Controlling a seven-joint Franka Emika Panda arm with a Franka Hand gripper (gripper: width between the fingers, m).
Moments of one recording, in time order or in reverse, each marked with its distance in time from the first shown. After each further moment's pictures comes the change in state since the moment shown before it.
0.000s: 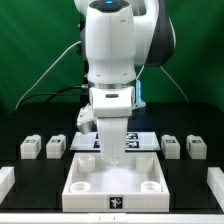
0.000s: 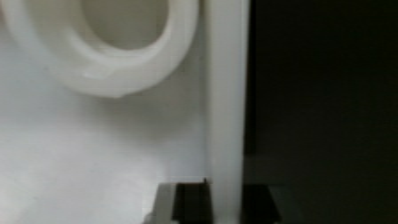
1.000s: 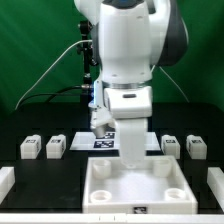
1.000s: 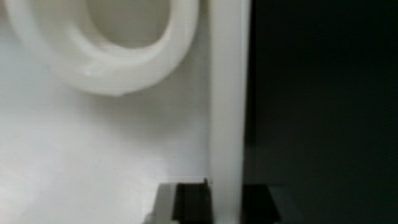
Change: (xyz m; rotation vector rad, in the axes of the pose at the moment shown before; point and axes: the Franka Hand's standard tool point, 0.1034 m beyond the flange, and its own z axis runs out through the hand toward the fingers) arm 0.044 0.037 -0.006 -0.031 0.030 -0.032
